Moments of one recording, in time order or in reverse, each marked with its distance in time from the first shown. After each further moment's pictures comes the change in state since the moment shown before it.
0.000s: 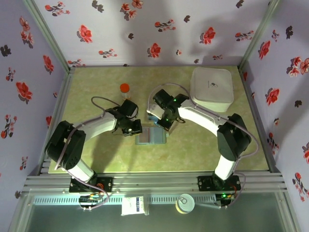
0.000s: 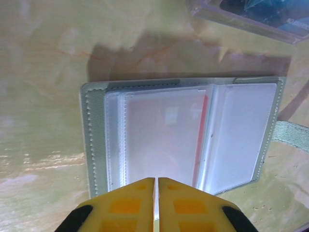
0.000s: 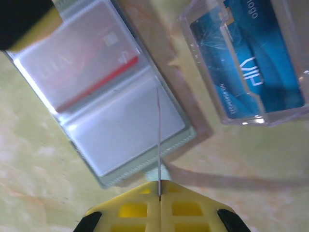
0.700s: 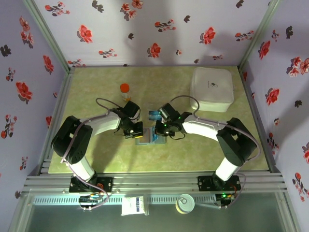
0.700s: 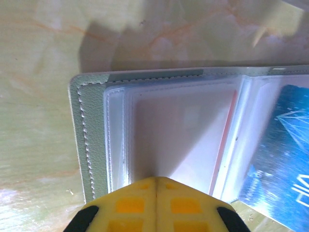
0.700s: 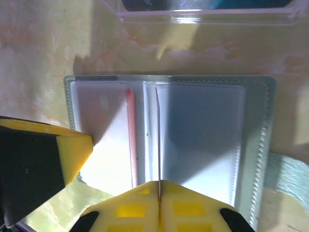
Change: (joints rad) left arm -0.011 0.092 0.020 -0.002 0.038 -0.003; right arm 0.025 -0.115 -0.393 0.505 -0.154 1.139
